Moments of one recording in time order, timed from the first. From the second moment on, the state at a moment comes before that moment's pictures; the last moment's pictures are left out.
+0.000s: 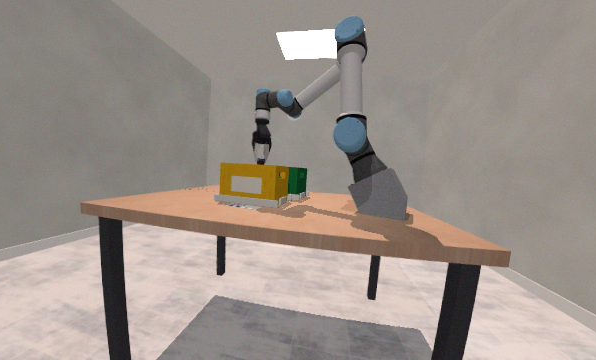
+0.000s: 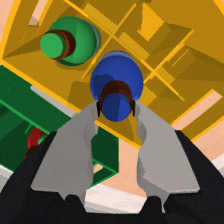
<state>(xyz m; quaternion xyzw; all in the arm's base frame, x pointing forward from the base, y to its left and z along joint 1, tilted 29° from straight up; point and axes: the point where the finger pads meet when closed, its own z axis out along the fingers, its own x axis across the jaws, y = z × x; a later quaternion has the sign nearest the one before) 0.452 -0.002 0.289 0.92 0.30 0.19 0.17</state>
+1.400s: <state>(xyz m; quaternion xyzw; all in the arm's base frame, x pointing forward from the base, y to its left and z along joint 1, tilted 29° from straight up) 0.463 -0.006 0.268 0.92 0.30 0.19 0.17</state>
